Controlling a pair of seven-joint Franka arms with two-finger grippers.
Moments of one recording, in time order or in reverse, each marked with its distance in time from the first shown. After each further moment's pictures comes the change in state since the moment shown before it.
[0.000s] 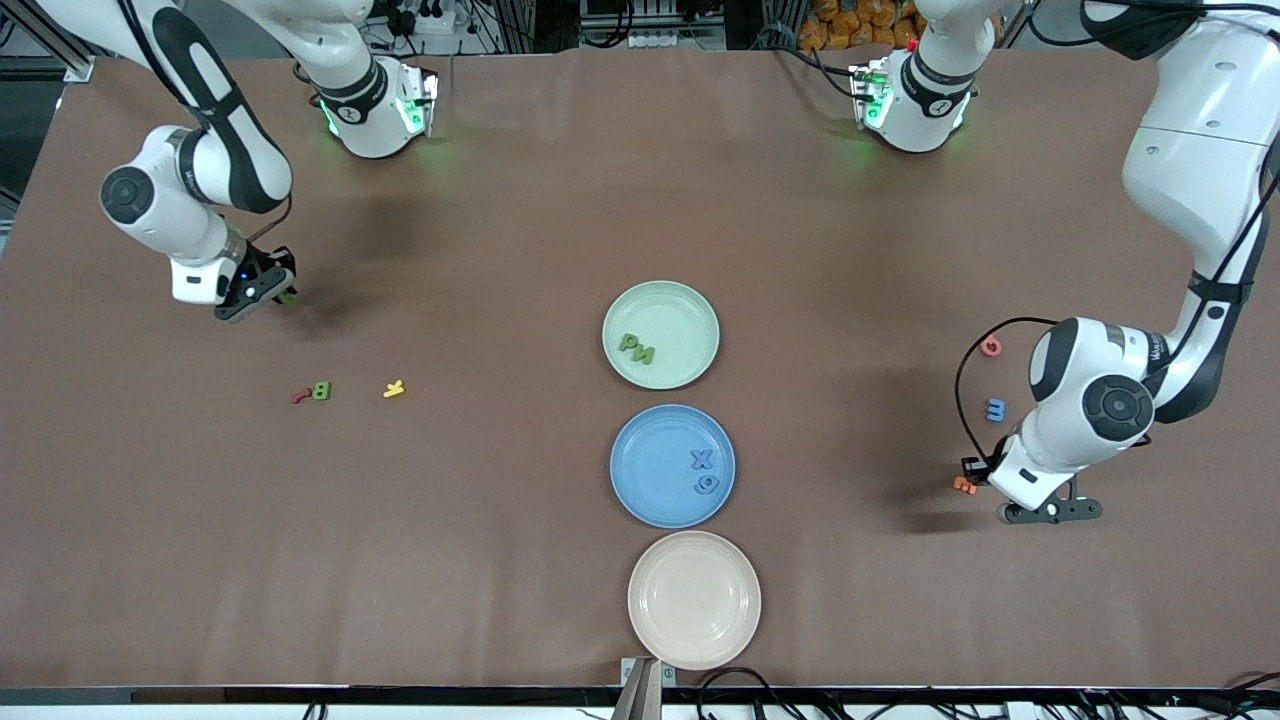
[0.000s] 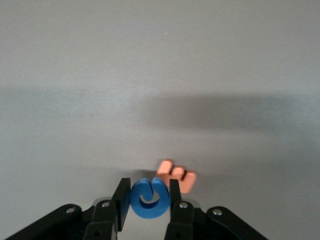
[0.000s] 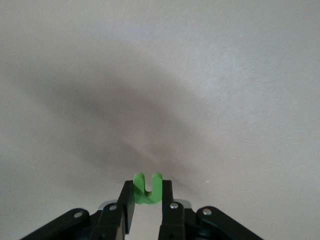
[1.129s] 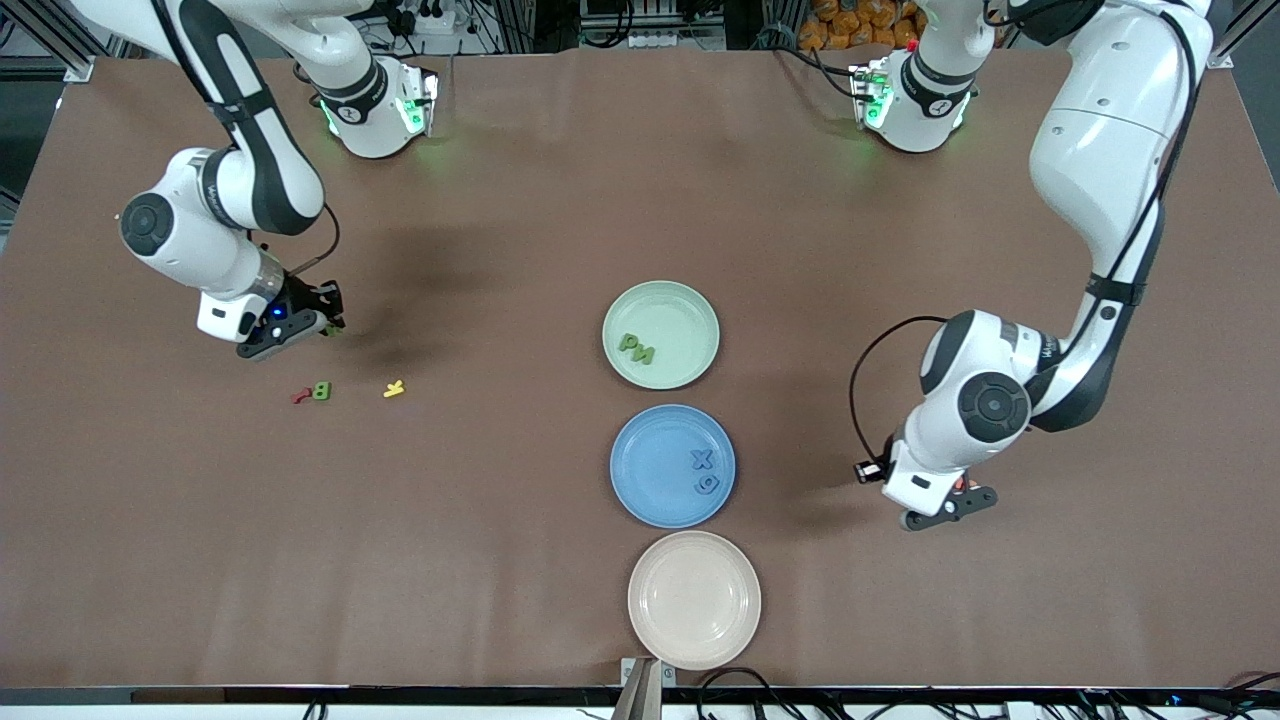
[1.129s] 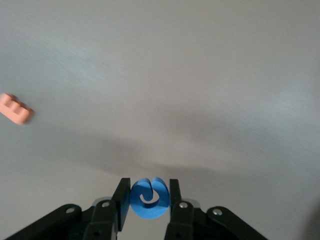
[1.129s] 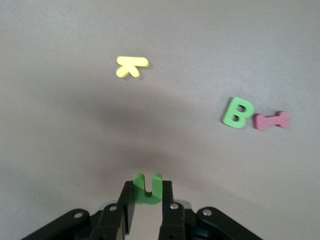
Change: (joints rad) left arm -0.291 -0.011 0.028 0.121 -0.174 -0.134 -0.366; right arm 0.276 -0.008 0.024 0.183 0.261 -0.170 0.312
